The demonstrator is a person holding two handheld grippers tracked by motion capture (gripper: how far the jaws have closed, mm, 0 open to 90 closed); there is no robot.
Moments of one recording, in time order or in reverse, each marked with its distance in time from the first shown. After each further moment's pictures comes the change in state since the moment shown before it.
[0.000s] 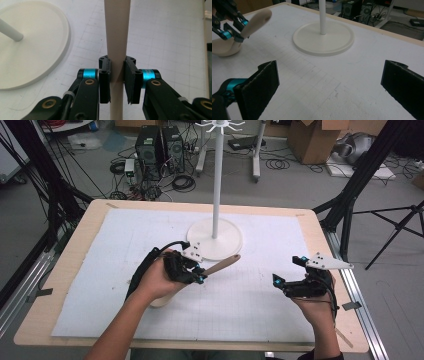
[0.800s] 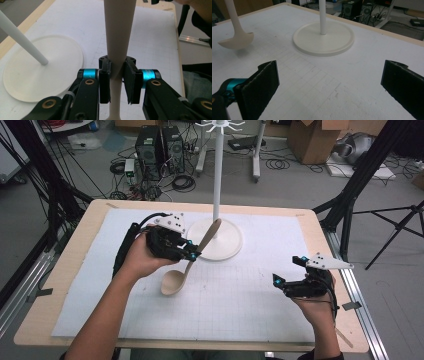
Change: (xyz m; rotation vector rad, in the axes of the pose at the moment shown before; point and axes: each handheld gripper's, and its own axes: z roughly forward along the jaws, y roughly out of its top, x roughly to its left) left arm 0.029 0.029 -0.067 -0.163 -0.045 -0.011; right arm 0.000 0.000 0.000 -0.002 0.000 -0.001
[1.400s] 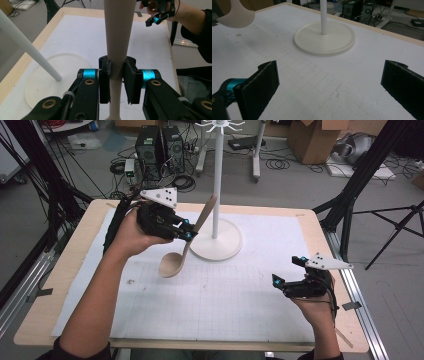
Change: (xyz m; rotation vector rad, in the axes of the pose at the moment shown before) left arm 0.024 0.036 -0.037 -0.055 -0.027 0.058; right arm 0.001 0.000 0.001 0.002 0.005 -0.003
